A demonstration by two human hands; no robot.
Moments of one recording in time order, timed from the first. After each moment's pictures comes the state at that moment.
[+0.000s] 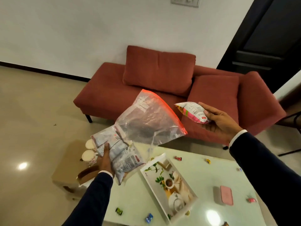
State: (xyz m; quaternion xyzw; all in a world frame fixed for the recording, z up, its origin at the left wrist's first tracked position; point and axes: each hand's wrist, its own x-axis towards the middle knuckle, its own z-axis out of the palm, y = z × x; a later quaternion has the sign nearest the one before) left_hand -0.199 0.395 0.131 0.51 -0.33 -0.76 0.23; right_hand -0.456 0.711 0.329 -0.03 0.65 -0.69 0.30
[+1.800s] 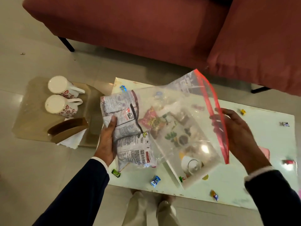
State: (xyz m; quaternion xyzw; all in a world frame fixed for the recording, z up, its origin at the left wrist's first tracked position) left_hand -0.219 0.405 -0.108 0.40 -0.31 -0.86 0.05; right_hand -0.416 0.724 -0.013 0.08 0.68 -0.67 0.30
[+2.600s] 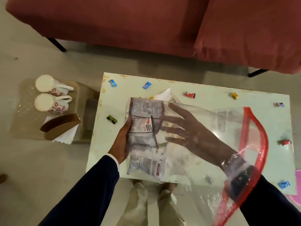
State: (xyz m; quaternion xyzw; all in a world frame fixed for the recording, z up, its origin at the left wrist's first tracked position) left_hand -0.230 0.489 -0.100 0.41 -0.31 -0.85 -0.09; right_hand -0.354 0.710 0.015 -0.14 0.57 -0.61 0.54
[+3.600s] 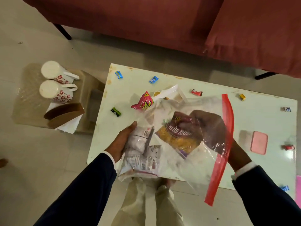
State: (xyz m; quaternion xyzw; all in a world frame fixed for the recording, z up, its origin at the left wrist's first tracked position) left_hand -0.202 0.477 -0.114 0.48 -0.35 -0.79 -0.18; right_hand -0.353 0.717 -0.012 -0.07 0.78 -0.51 0.36
